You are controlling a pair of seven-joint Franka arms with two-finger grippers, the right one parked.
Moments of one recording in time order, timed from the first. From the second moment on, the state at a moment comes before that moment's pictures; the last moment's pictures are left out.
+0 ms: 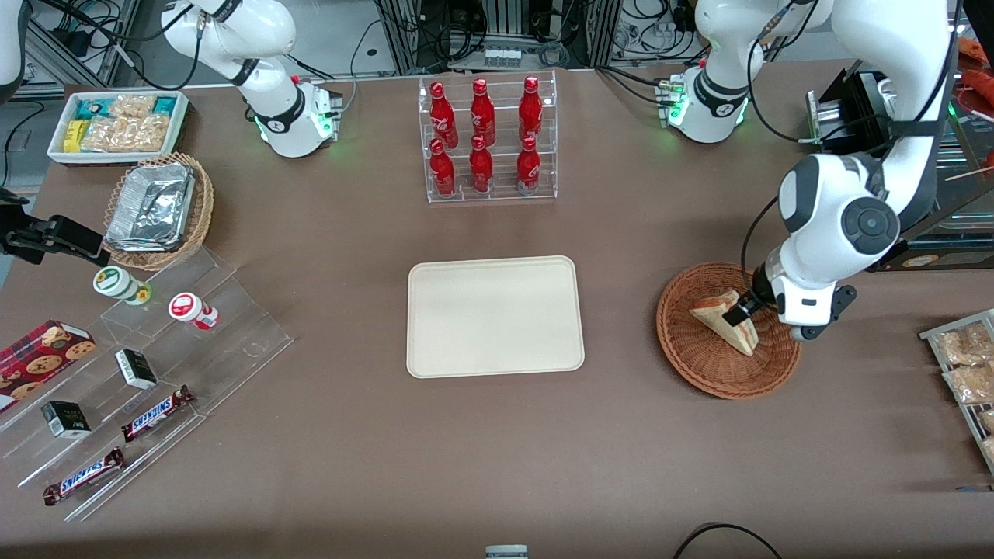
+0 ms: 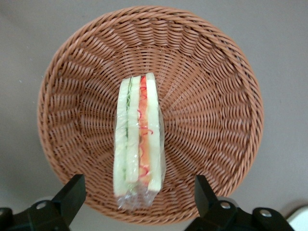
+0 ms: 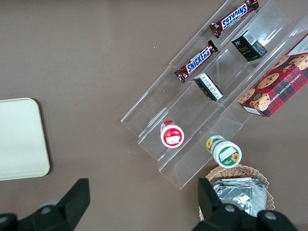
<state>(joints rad) 0.07 0.21 -0.19 -2.13 0.01 2.29 -0.87</state>
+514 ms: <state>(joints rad) 0.07 0.31 -0.19 -2.13 0.01 2.33 -0.92</state>
